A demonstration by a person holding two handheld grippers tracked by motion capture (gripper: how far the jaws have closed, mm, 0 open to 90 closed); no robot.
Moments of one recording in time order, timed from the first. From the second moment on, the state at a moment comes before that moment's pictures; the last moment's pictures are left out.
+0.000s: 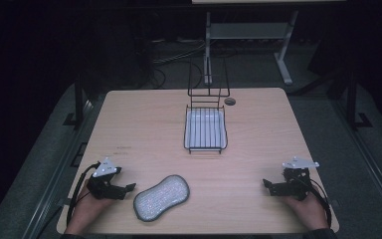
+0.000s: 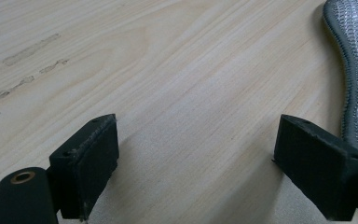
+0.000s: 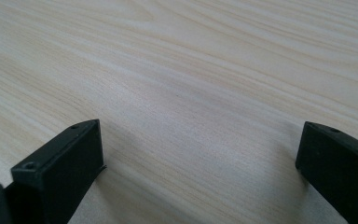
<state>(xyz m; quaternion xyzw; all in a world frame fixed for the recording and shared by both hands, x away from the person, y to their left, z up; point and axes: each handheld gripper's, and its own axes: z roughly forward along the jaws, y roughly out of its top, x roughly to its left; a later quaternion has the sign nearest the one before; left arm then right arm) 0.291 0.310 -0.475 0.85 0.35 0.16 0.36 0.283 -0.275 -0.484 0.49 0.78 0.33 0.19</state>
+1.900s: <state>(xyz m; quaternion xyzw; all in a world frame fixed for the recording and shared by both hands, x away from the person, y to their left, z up) 0.257 0.258 -0.448 0.86 0.30 0.09 0.41 0.282 -0.275 -0.484 0.49 0.78 0.33 0.19</state>
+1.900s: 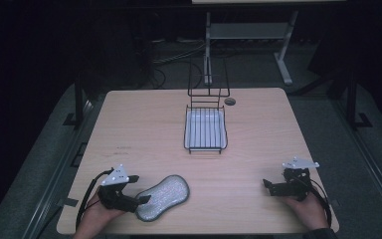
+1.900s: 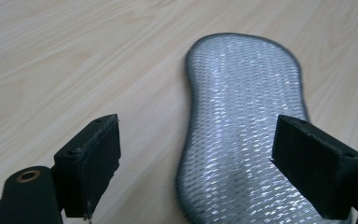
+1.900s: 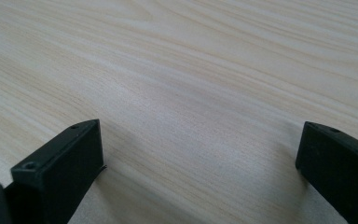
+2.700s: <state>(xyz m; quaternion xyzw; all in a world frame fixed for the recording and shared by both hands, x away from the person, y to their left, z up) 0.269 0.225 -0.460 0.88 0.28 0.05 0.39 0.282 -0.275 -0.484 0.49 0.78 0.33 0.19</state>
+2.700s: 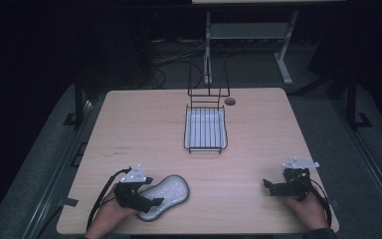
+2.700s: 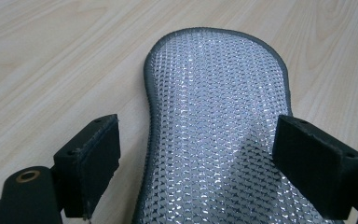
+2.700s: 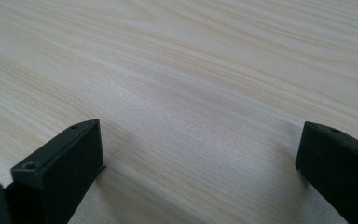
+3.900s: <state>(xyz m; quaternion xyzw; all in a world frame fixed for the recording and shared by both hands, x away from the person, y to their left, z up) 0.267 0.222 -0.456 0.89 0.26 0.03 0.38 0.282 -0.275 -0.484 0.50 0.78 0.33 0.19</state>
